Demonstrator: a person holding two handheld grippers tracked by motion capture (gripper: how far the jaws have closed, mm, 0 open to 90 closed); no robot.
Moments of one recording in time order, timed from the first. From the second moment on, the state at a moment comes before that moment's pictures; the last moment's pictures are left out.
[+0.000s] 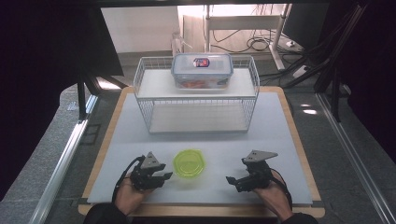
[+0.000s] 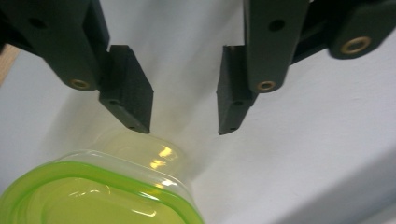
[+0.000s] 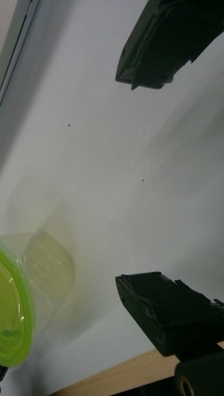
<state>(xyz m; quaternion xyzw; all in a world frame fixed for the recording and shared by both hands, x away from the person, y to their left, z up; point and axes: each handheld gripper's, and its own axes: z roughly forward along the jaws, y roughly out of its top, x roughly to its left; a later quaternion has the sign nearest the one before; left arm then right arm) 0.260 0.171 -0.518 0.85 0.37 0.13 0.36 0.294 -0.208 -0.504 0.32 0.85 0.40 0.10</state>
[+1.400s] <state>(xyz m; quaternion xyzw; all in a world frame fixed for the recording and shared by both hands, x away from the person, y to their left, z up) 0.241 0.197 -0.522 0.82 0.37 0.15 0.40 0.314 -0.180 -0.488 0.35 0.83 0.44 0.05</state>
